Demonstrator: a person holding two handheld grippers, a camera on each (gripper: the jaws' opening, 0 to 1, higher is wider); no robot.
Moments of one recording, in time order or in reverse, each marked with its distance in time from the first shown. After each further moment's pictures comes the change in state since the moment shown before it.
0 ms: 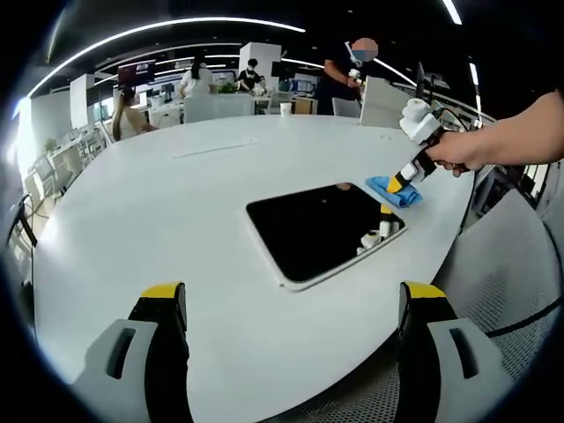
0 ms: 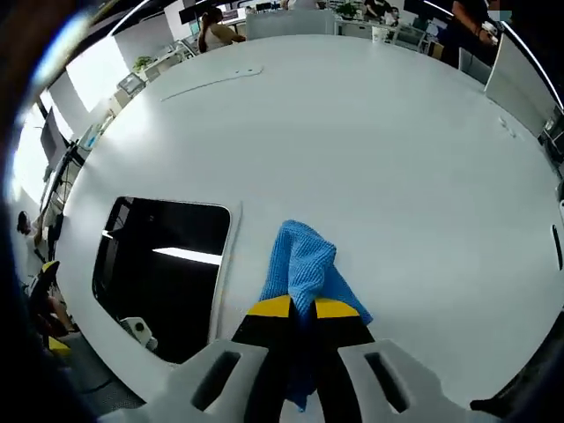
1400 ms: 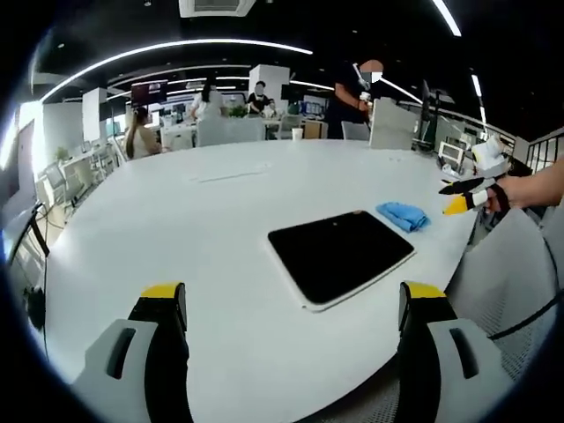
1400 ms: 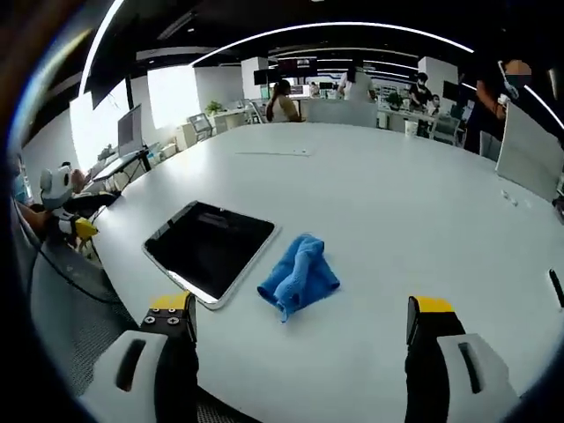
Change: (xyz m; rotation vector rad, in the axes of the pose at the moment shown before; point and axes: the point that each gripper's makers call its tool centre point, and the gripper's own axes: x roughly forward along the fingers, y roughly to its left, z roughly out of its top) left arm -0.018 0.020 0.022 -0.028 -0.107 0.046; right arm -0.097 -0.014 -0.036 -0.212 -0.466 0.164
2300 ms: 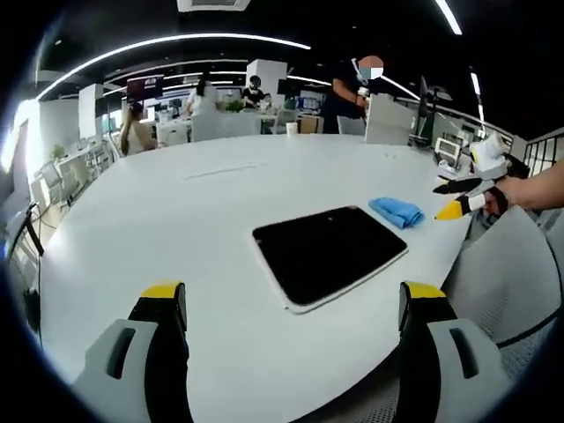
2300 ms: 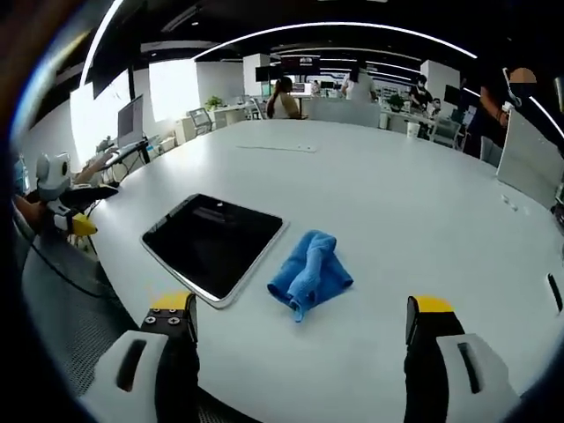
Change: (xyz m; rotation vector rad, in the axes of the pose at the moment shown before) left arm 0.012 -0.023 -0.001 0.070 0.017 -0.023; right arm 0.010 0.011 -0.002 -0.046 0.006 -0.010
